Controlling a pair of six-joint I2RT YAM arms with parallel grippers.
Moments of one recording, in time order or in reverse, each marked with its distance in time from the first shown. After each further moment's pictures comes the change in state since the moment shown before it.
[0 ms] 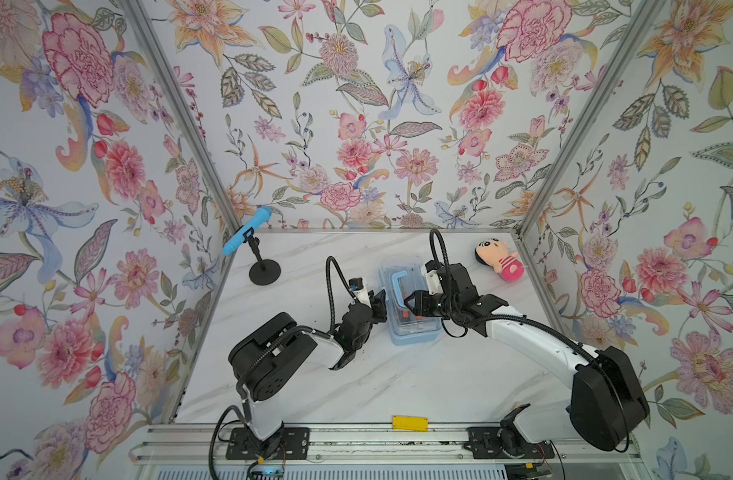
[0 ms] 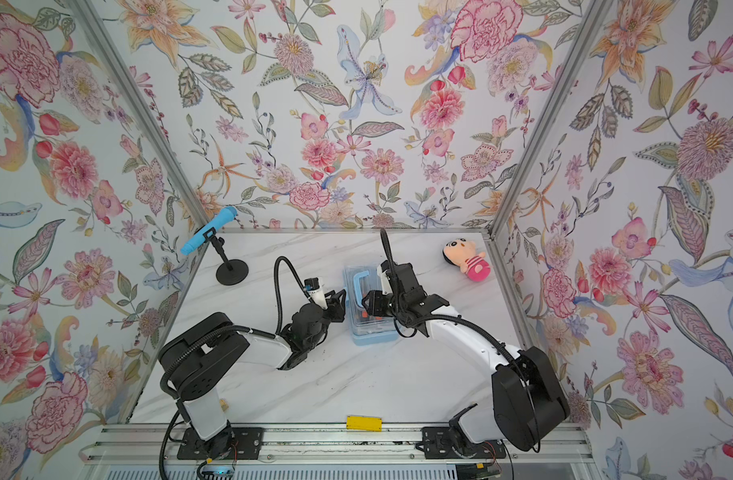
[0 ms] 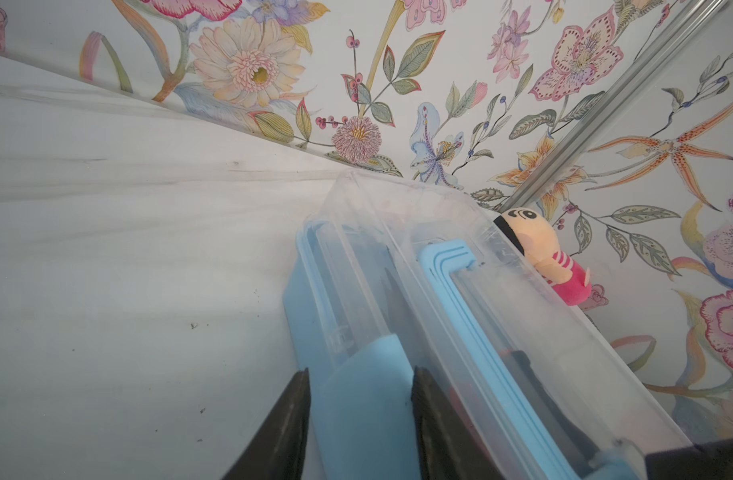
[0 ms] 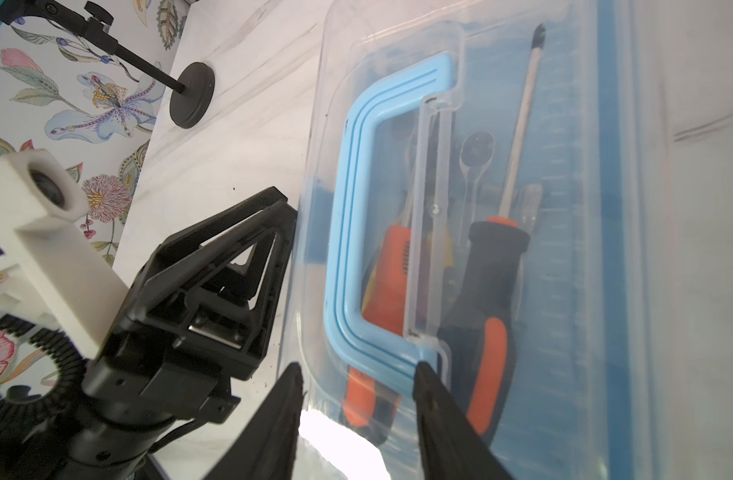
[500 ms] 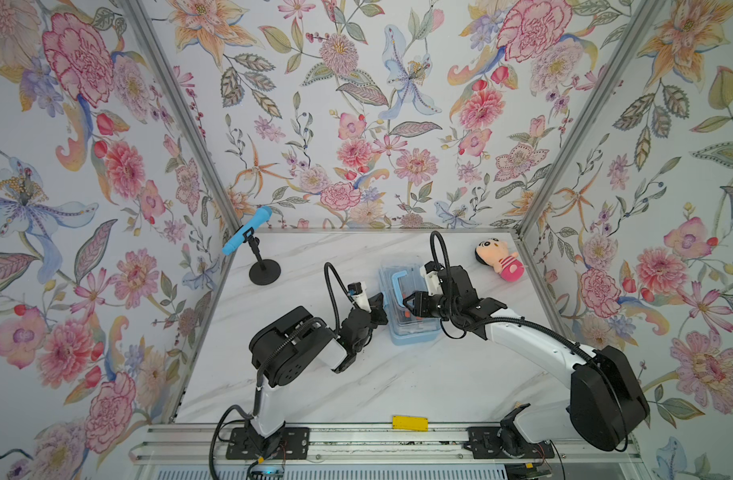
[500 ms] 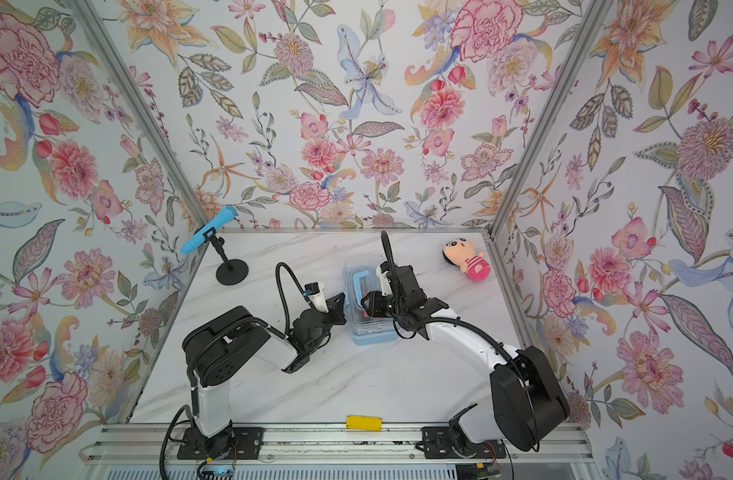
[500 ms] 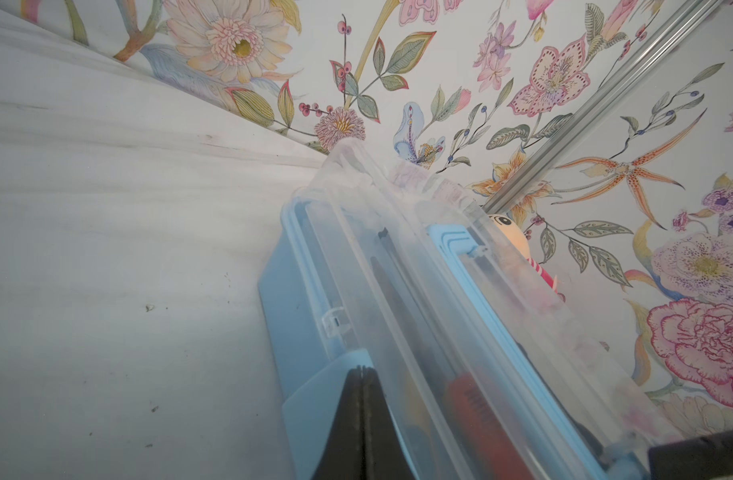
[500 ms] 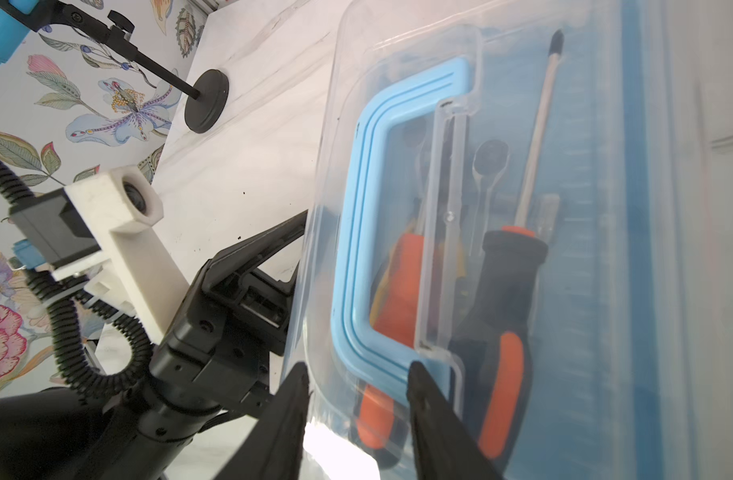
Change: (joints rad) left arm 0.007 0.145 -0.021 0.233 0.047 -0.079; right arm 0.000 -0.002 -0.042 0.080 -0.018 0.004
